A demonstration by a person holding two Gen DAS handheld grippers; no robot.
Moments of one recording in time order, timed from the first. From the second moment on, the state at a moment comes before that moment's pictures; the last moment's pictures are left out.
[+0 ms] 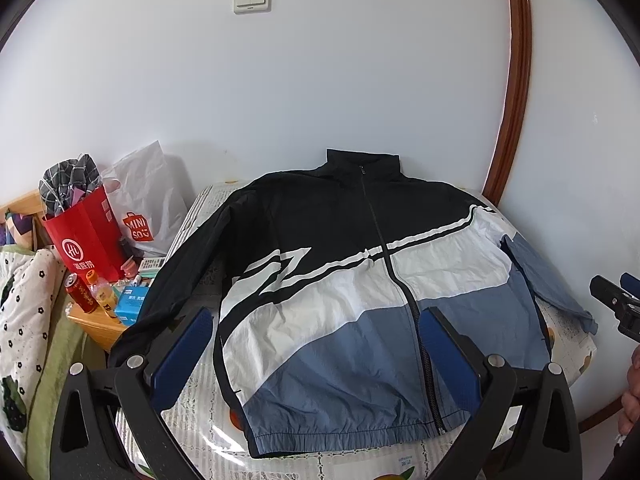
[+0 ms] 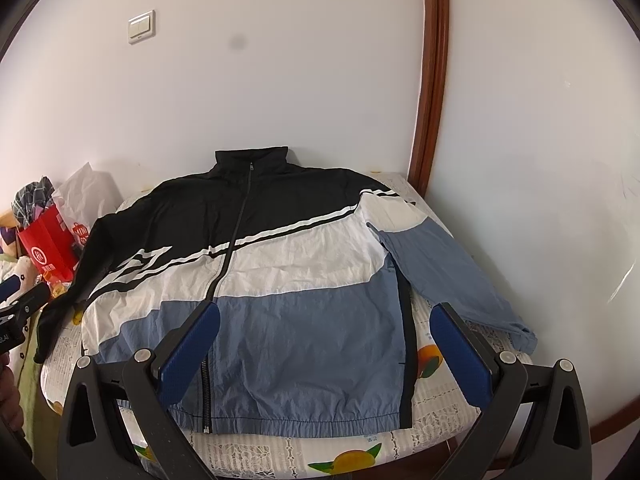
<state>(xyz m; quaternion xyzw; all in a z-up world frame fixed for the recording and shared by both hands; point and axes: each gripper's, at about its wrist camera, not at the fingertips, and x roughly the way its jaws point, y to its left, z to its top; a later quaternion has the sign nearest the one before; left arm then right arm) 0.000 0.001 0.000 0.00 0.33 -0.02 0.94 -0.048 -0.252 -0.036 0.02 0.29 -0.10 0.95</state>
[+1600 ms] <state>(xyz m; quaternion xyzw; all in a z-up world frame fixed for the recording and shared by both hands) -0.006 0.019 -0.005 -0.03 0.33 -0.02 0.94 -0.044 -0.243 -0.038 0.03 0.28 -0.09 0.95</state>
